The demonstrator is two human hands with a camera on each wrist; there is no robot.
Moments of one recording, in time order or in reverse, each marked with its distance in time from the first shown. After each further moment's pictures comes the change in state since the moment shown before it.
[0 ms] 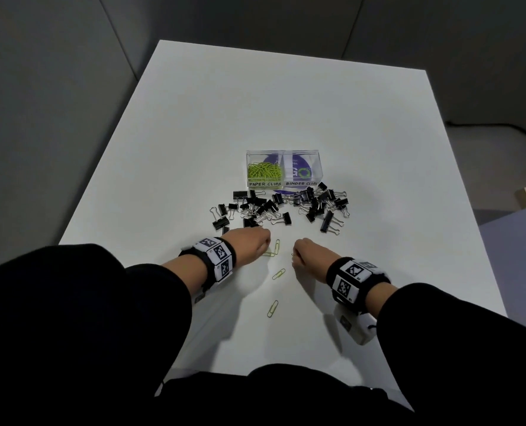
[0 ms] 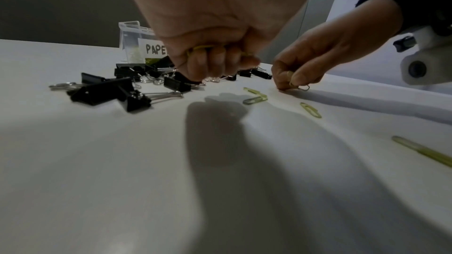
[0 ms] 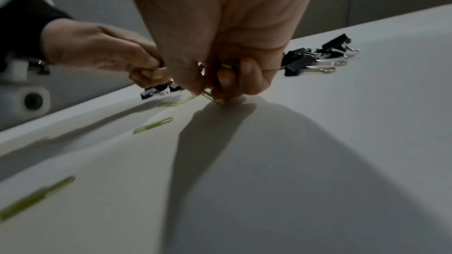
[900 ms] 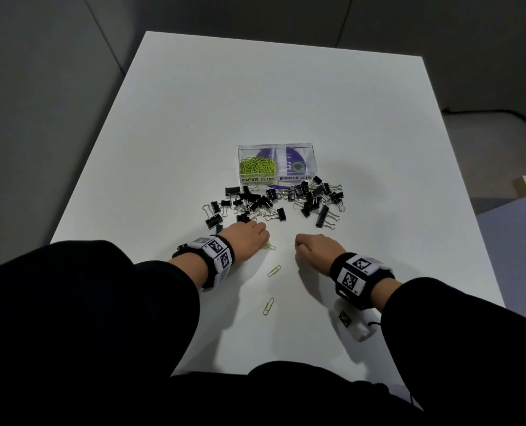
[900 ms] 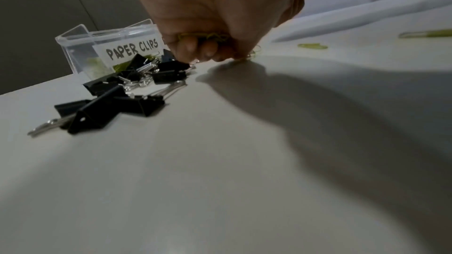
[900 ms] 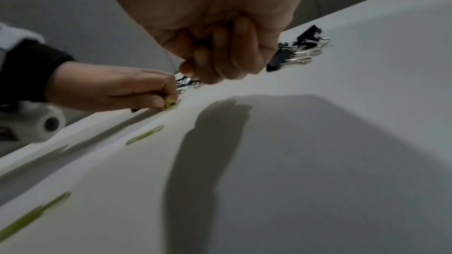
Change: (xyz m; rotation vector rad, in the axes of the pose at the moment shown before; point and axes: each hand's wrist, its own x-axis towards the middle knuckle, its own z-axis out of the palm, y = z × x) left_hand 0.019 -0.004 0.010 0.458 -0.072 0.123; right_hand -0.008 0.013 -0.011 0.102 0.078 0.036
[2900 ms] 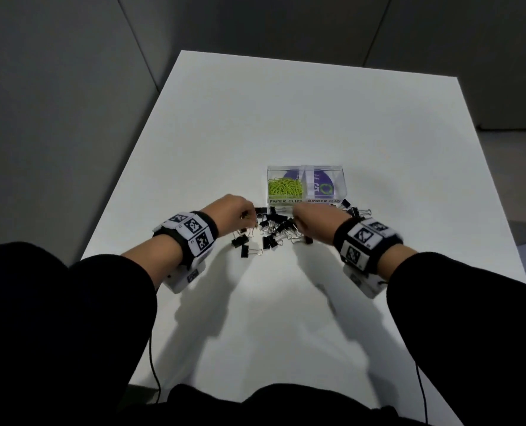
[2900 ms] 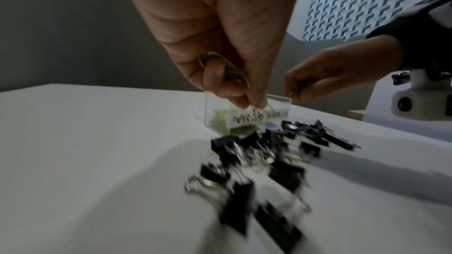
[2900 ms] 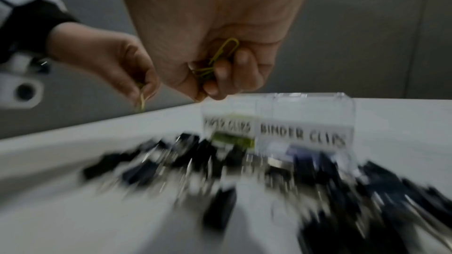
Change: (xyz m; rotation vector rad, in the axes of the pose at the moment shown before) left_hand -0.039 -0.088 -0.057 -0.541 0.257 -0.239; right_hand 0.059 -0.071 -0.067 -0.396 0.062 -0.323
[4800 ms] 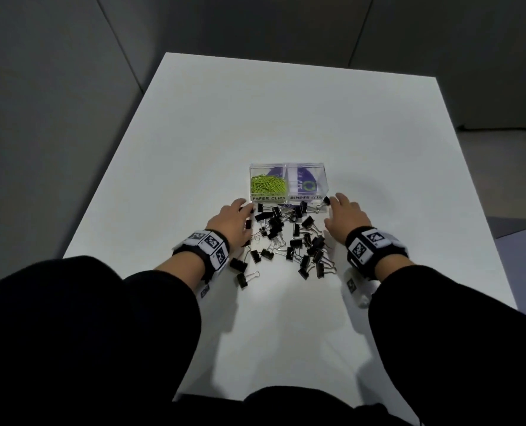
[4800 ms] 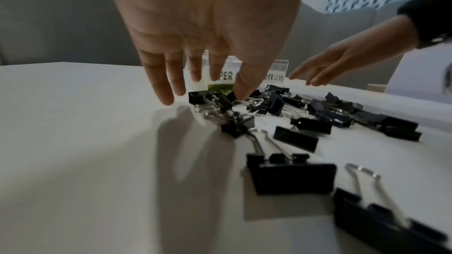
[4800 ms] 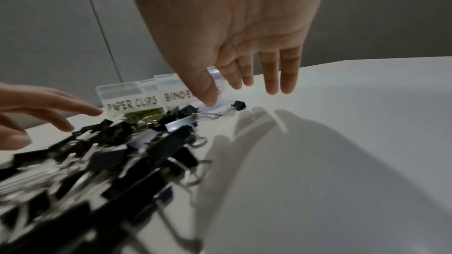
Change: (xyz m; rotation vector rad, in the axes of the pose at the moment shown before) left_hand 0.015 0.016 0.060 0.143 0.052 -0.163; right_hand -0.022 0.082 0.042 0.100 0.095 0.514
